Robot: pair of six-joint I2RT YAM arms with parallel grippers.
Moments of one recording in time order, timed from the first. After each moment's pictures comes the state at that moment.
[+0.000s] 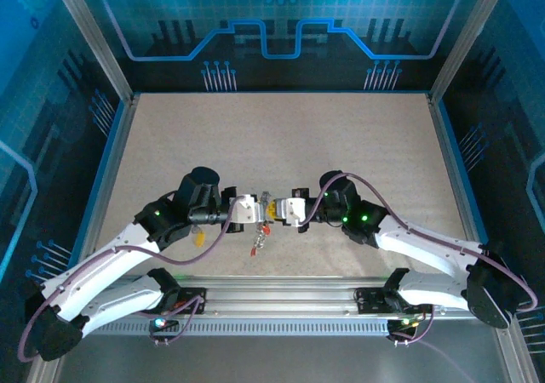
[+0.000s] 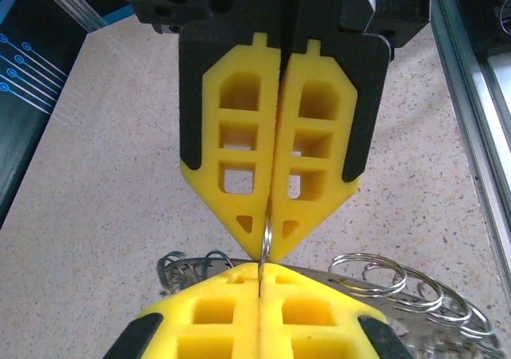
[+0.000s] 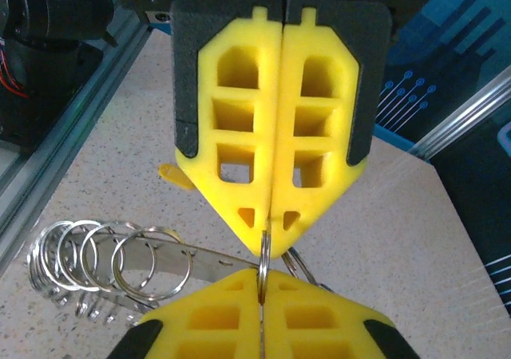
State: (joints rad) left arm -0.69 0.92 0.80 -0.46 0.40 0.74; right arm 0.83 1.15 0.68 0.12 -0.49 -0.72
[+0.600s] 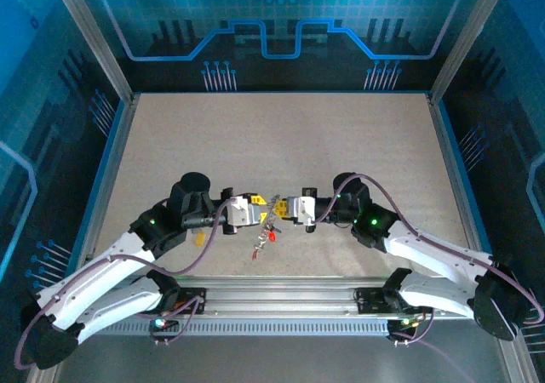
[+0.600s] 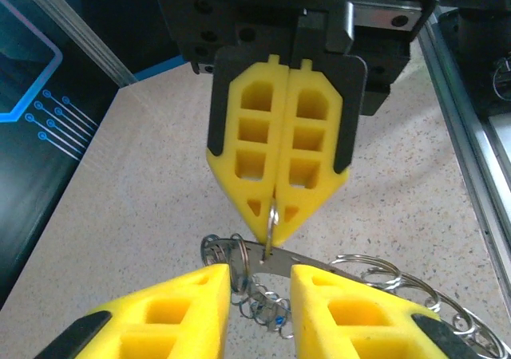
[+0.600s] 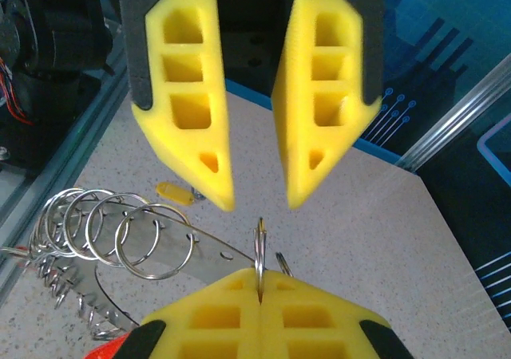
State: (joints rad) left arm -0.69 0.84 0.72 -0.30 0.46 0.69; right arm 0.77 1.06 0.61 0.17 -0.57 -0.66
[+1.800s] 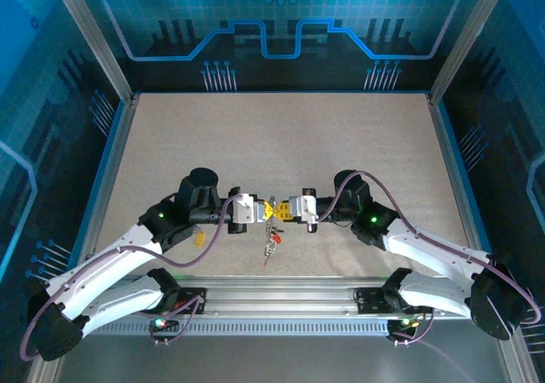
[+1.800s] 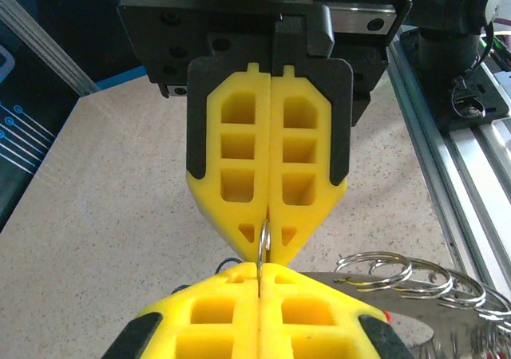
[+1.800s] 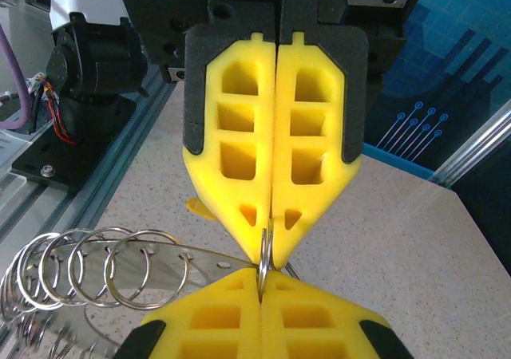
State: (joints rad) left arm -0.69 0.92 0.74 -0.27 0.56 0.67; right arm 0.74 1.08 0.61 0.18 -0.69 -0.63
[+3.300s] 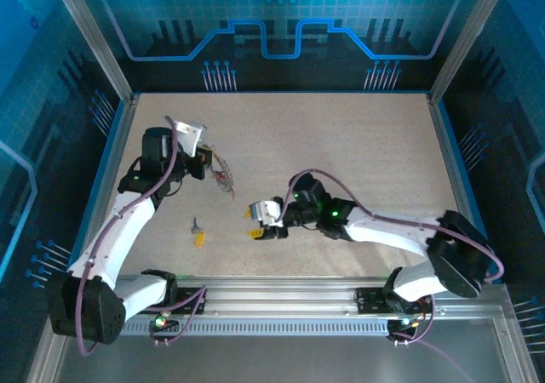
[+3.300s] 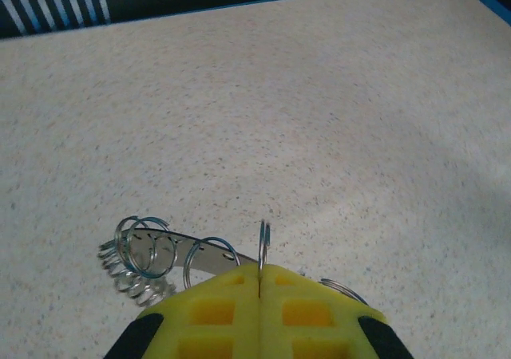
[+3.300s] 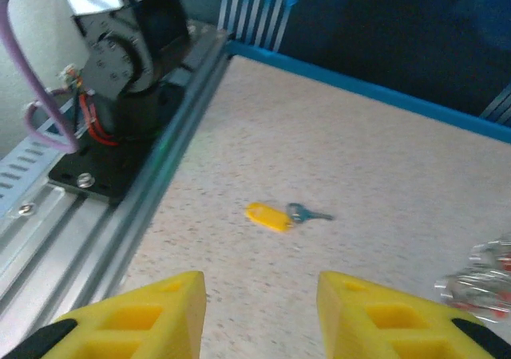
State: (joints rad) left arm -0.09 1.12 0.91 -0.38 0.33 -0.01; right arm 0.95 1.47 0.80 0.20 -0.61 -0.55
